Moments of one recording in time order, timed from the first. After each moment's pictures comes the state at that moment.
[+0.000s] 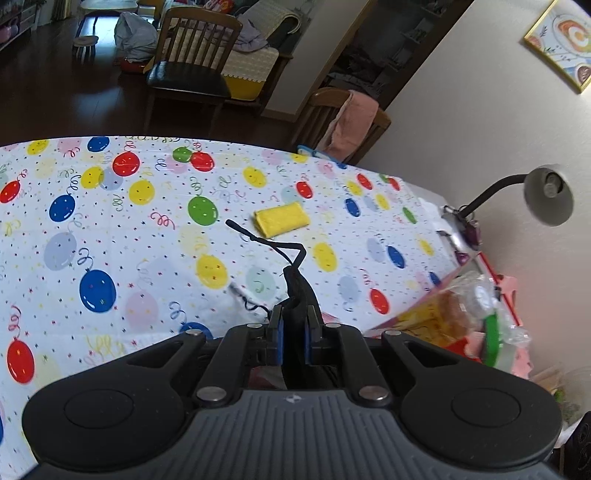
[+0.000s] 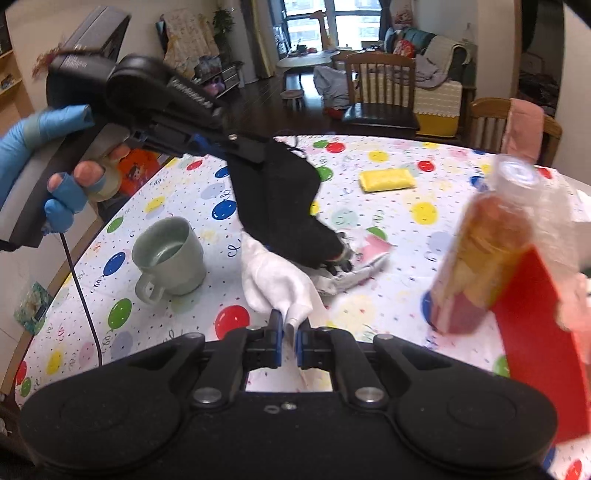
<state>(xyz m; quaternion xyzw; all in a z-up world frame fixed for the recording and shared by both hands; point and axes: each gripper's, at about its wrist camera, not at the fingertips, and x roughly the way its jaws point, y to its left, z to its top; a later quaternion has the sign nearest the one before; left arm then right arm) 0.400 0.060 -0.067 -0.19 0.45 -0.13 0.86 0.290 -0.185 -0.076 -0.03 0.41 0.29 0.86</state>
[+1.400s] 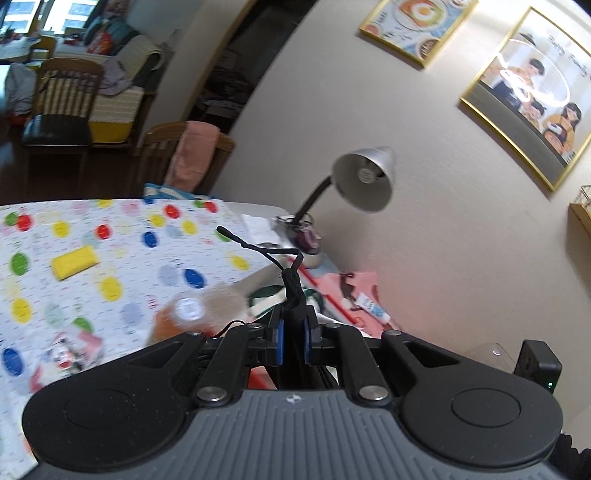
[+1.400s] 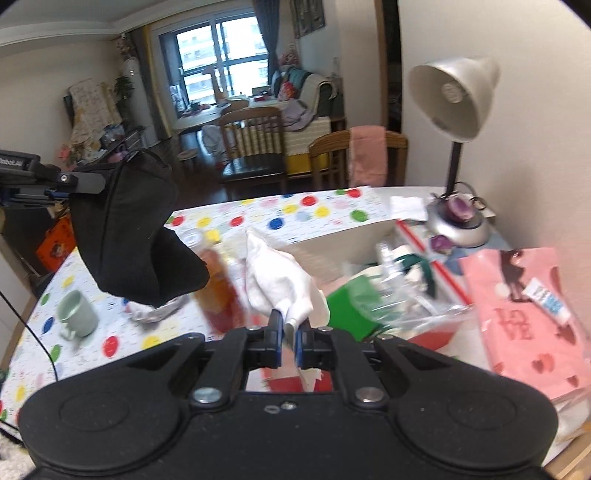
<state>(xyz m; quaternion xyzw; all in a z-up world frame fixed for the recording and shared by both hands) 0.338 -0.139 0.062 -0.18 0.36 -0.30 0.86 0.262 -0.442 0.013 0.03 0.36 0.14 0.92</state>
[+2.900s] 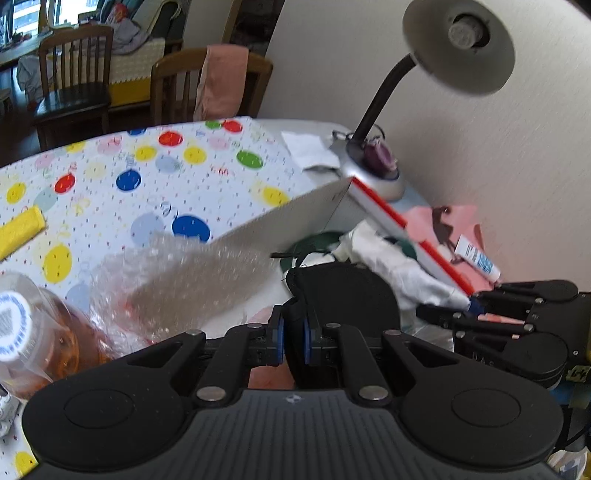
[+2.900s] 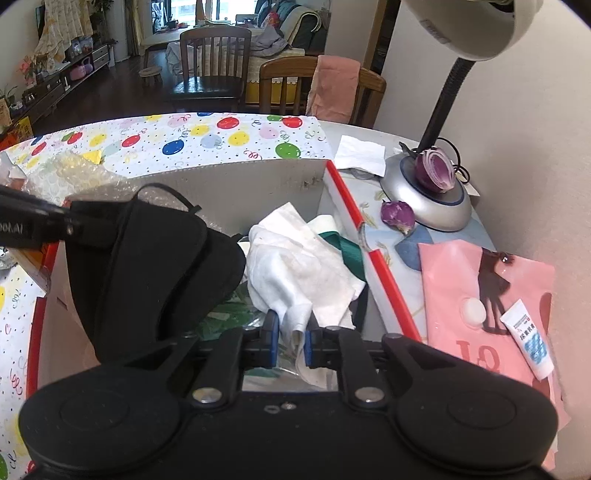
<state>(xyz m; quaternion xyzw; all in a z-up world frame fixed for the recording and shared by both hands) 0.445 -0.304 -0.098 -0.07 0.46 -0.21 0.86 0.413 -0.490 -0.099 -0.09 0.45 0.09 0.88</state>
